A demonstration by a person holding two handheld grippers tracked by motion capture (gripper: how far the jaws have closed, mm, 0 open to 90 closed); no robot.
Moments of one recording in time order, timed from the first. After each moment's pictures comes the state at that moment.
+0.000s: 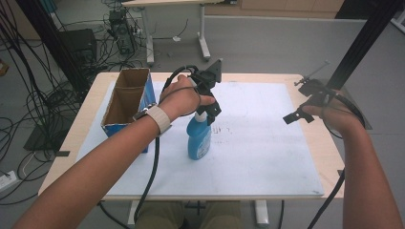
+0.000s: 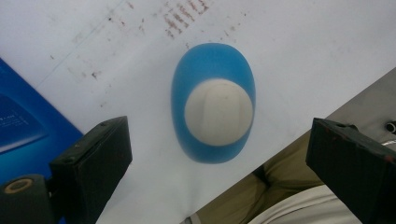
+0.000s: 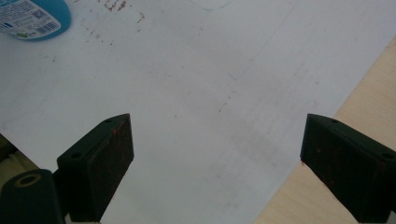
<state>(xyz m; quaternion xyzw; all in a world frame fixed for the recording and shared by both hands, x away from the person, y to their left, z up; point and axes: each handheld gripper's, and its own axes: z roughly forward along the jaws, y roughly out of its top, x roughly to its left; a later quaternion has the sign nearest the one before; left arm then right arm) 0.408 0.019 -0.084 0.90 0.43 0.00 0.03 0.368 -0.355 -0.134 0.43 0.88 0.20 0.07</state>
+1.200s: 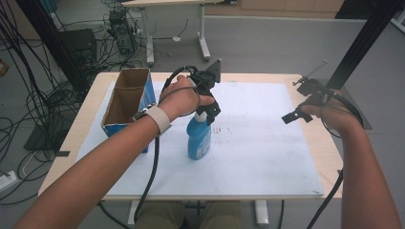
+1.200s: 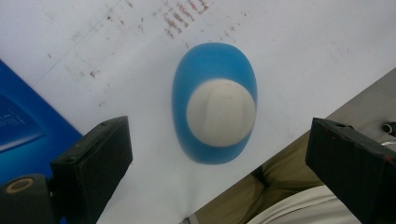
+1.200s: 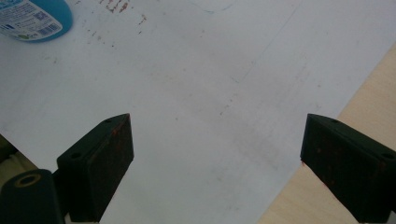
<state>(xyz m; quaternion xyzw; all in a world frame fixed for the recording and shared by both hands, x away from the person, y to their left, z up) 0.409 0.023 -0.086 0.90 0.43 -0.01 0.04 0.370 -0.352 -0.135 0.43 0.88 0.20 0.07</state>
